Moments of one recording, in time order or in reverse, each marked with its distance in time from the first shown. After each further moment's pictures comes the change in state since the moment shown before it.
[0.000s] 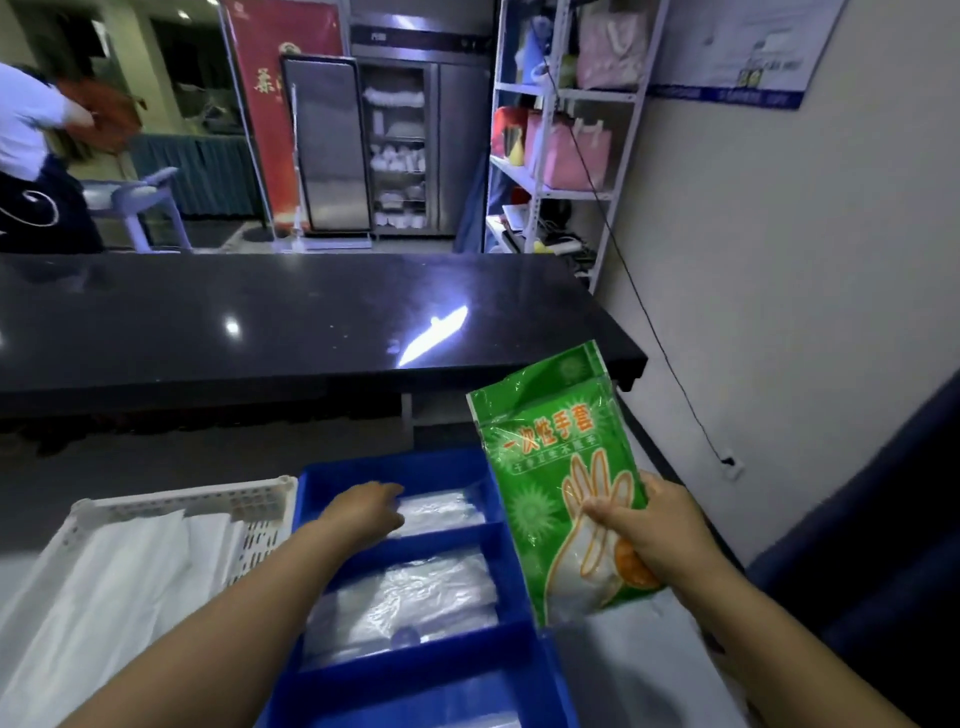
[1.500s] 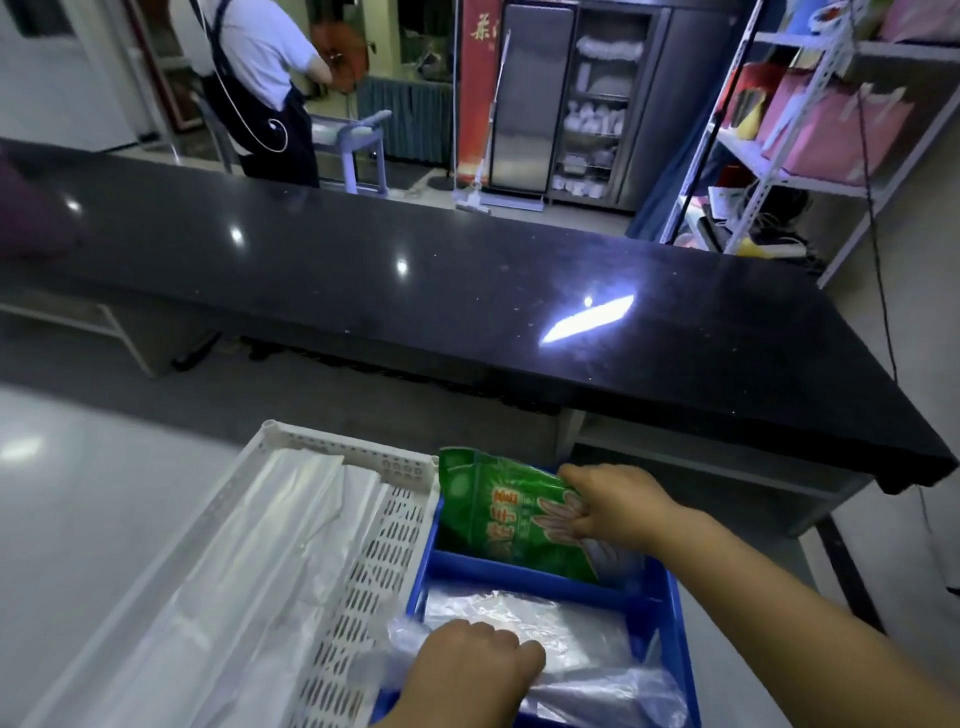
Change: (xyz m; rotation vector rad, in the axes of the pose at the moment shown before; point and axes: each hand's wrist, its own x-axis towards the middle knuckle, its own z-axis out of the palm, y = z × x) left_hand -0.107 -0.001 0.032 0.350 0.211 0.158; right_hand 0.144 -0.040 0.193 -1.209 -0.704 -0.752
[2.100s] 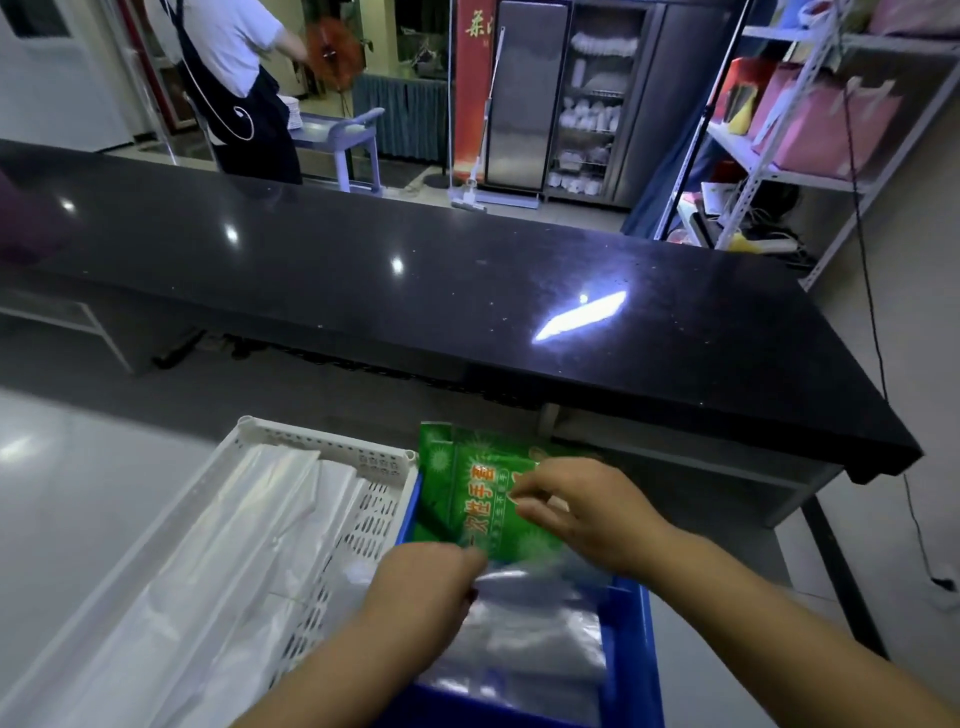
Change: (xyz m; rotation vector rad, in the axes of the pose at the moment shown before) left_hand 0.030 -0.019 -0.029 -0.131 -0.033 -0.206; right_hand -0.046 -0.017 -0.021 0.350 0.369 -0.254
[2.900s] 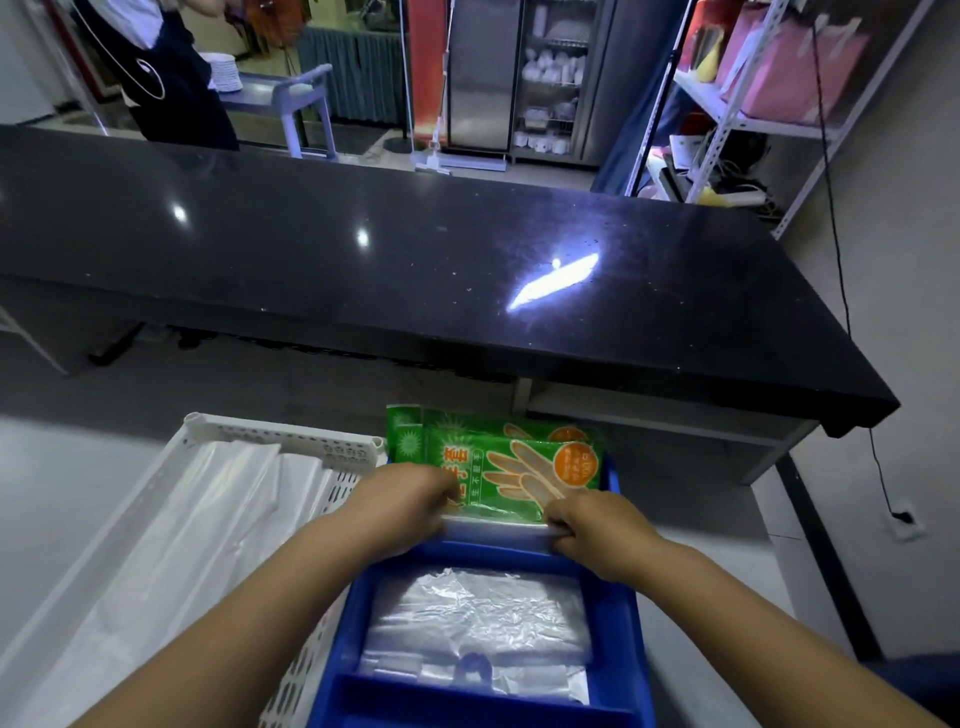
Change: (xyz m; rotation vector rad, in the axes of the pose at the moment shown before) left_hand 0.078 -0.043 0.013 -0.142 -0.066 0.099; right_hand -0.032 0.054 0.049 -0.098 -0.415 0.371
